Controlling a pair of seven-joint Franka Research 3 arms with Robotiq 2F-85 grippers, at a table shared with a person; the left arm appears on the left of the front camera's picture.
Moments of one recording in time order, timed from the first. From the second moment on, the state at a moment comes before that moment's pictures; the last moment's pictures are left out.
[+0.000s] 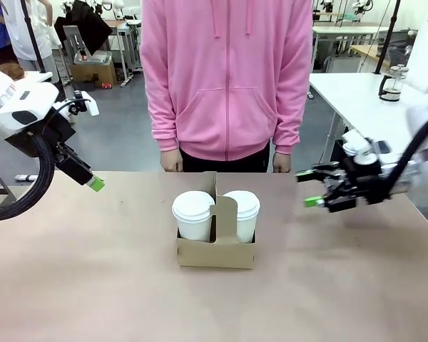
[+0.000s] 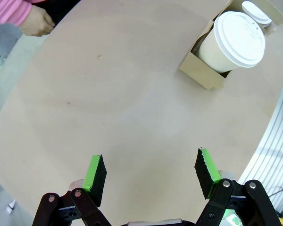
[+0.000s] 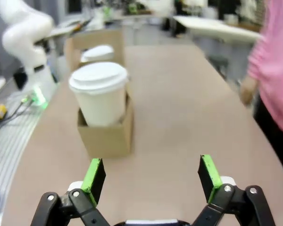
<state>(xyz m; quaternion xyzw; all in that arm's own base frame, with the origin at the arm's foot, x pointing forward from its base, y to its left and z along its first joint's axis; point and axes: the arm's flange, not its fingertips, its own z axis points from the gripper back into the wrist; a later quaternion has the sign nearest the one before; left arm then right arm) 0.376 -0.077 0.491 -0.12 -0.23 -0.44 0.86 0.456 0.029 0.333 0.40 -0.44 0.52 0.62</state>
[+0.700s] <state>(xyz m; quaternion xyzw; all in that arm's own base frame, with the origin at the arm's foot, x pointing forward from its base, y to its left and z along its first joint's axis) 0.376 -0.077 0.491 -0.12 -0.23 -0.44 0.86 0.396 -0.110 0.373 0.27 -0.41 0.36 0.79</state>
